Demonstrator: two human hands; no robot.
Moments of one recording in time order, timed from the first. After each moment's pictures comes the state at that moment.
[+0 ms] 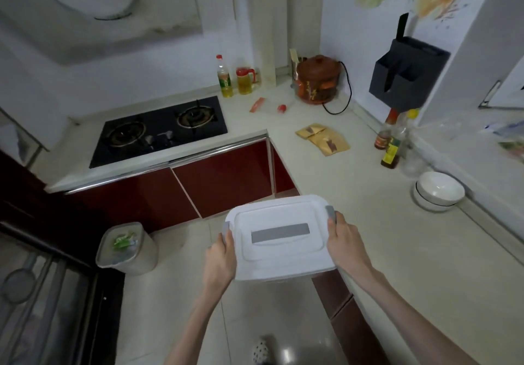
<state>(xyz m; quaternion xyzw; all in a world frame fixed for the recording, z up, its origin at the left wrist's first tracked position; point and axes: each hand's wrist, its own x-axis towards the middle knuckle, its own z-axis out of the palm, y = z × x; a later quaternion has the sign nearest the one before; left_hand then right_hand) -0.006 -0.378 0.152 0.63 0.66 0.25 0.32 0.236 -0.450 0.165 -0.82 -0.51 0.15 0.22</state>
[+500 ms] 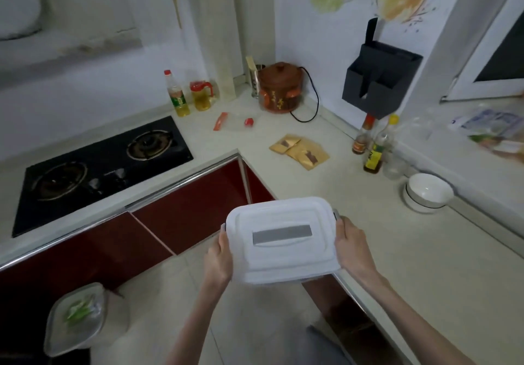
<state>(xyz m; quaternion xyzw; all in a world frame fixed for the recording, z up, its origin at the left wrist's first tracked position) 0.028 -0.199 0.138 0.63 0.57 0.22 0.48 0.253 -0.338 0.155 -0.87 -0.28 0.16 0.37</state>
